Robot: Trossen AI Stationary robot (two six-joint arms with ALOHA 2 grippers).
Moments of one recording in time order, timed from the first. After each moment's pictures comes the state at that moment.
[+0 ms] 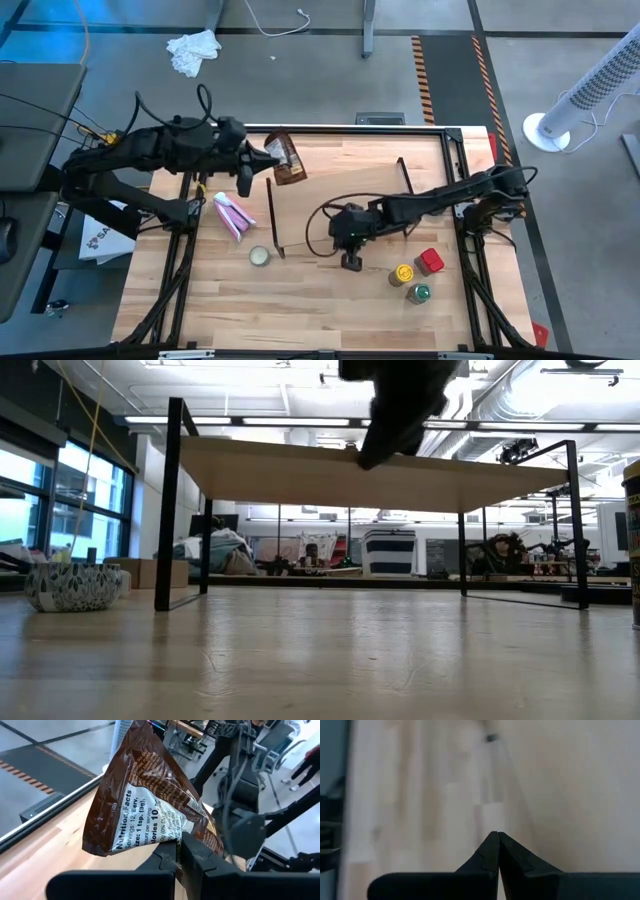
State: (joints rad) left arm 0.00 1.14 1.51 -0.74 -0.23 -0.46; right arm 0.20 1.73 1.34 -0.60 0.01 0.31
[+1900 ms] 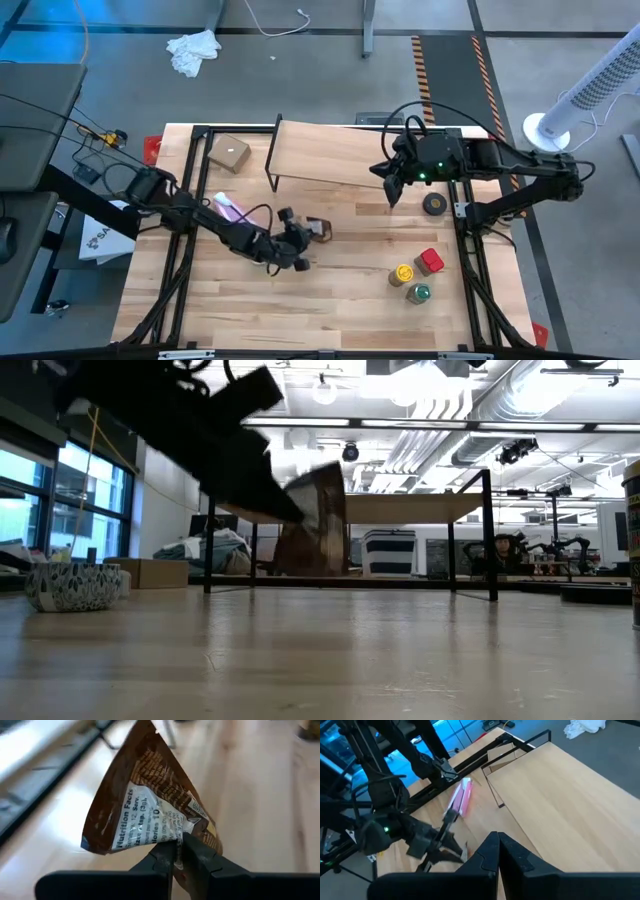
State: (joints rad) left arm -0.38 1.73 0.83 0.19 -0.76 -0.18; right arm 0.02 1.21 1.42 -0.77 0.26 0.55
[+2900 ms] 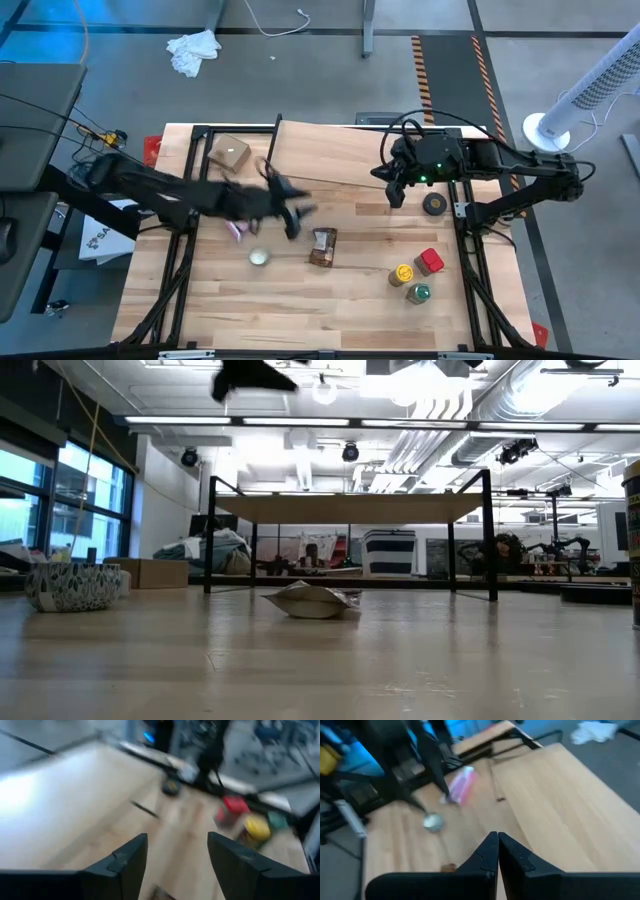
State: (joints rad) left arm -0.20 1.31 1.03 -0.14 -0.50 -0.42; right arm 0.01 1.21 1.42 -0.81 0.23 0.42
